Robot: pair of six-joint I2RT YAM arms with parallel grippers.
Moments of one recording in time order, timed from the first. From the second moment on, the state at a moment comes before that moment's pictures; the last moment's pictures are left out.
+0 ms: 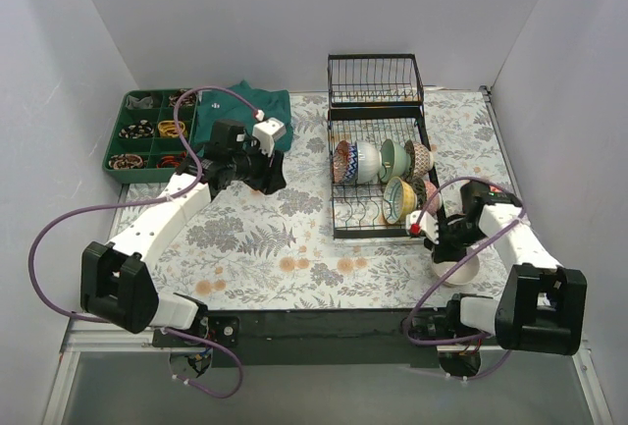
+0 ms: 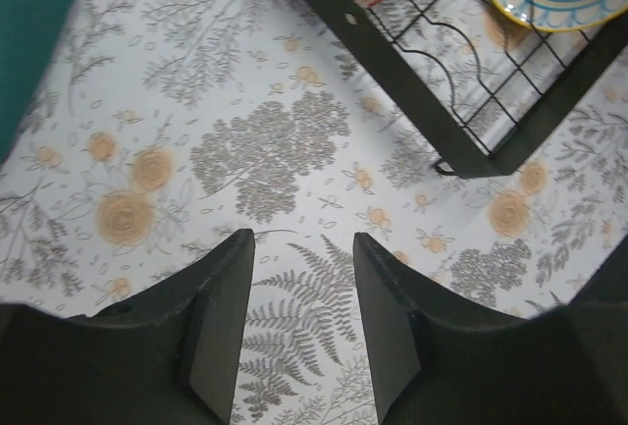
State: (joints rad) left arm -0.40 1.37 1.12 -0.47 0.42 0.09; right arm -0.08 1.21 0.71 -1.11 -0.50 -1.49
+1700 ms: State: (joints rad) left arm -0.74 1.22 1.10 -0.70 0.84 0.52; right arm 0.34 1.10 1.22 -1.03 -0.24 -0.65
